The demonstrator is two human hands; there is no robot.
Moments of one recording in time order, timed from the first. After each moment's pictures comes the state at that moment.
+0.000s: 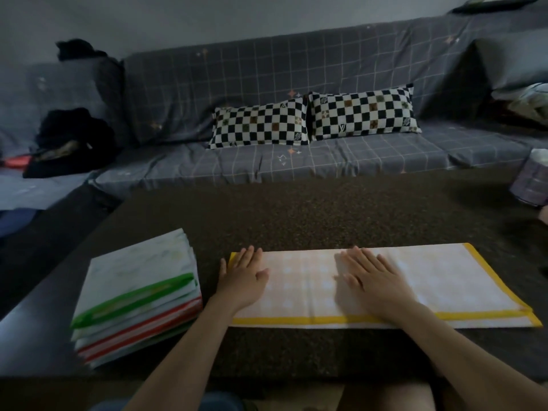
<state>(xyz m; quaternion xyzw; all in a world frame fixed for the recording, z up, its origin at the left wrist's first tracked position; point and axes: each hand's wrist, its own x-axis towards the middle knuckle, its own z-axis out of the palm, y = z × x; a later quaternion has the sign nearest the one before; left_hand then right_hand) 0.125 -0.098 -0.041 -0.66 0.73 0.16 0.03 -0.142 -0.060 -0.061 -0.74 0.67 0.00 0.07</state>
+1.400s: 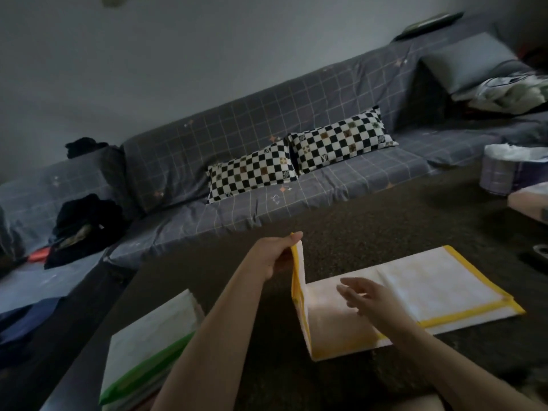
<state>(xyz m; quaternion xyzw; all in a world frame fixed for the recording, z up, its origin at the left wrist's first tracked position) 0.034 -0.125 0.078 -0.57 0.52 0.55 -0.32 -0.129 -0.018 -0.021 -0.52 0.64 -0.41 0.39</state>
